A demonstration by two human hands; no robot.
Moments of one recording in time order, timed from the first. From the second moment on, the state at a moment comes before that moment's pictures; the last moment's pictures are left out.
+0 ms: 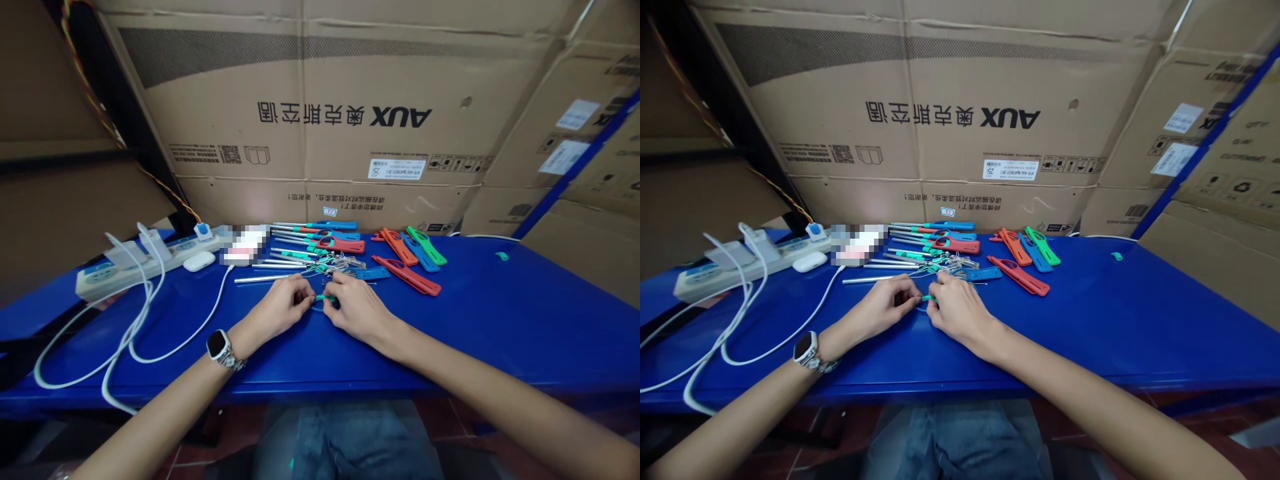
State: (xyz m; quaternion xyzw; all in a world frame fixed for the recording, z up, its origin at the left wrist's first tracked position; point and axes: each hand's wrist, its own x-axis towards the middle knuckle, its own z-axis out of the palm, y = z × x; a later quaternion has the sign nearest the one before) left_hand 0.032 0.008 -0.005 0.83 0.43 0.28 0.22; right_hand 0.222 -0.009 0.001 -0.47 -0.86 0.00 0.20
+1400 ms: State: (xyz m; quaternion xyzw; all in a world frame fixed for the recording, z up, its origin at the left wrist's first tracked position) left_hand 0.012 0.012 -0.001 0.92 0.32 0.19 0.12; right_hand 0.263 0.006 0.005 -0.34 -0.92 0.02 0.17
